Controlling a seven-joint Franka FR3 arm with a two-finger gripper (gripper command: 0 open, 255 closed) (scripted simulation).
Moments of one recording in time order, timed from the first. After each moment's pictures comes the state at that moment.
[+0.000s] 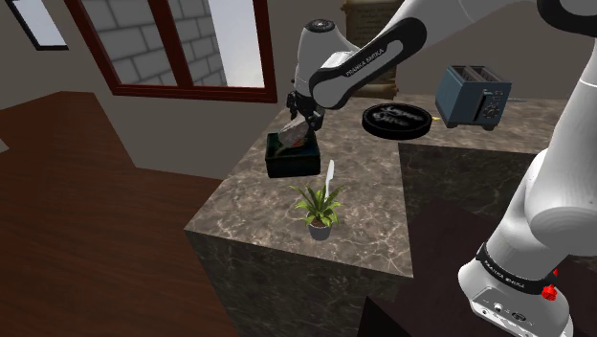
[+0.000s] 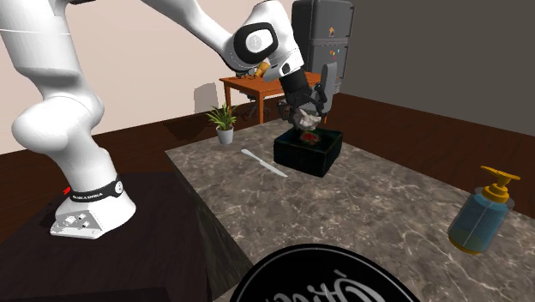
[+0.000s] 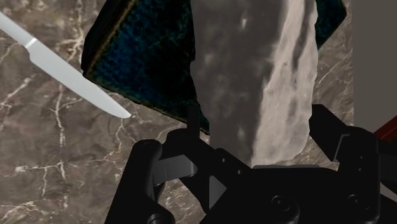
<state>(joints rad) 0.17 0.09 -0.04 -2.09 -0.30 2.54 1.89</state>
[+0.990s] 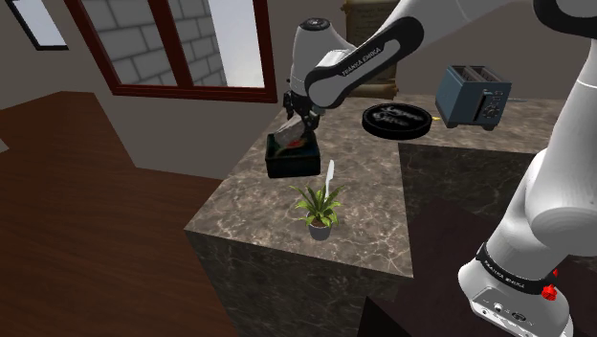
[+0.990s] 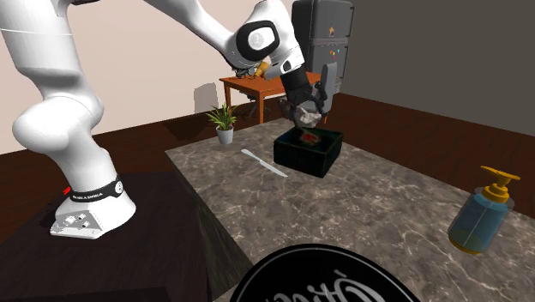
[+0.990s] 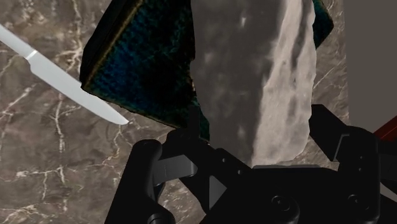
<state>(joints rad) 0.19 0.10 -0.03 -2.06 -0.31 2.52 1.91</state>
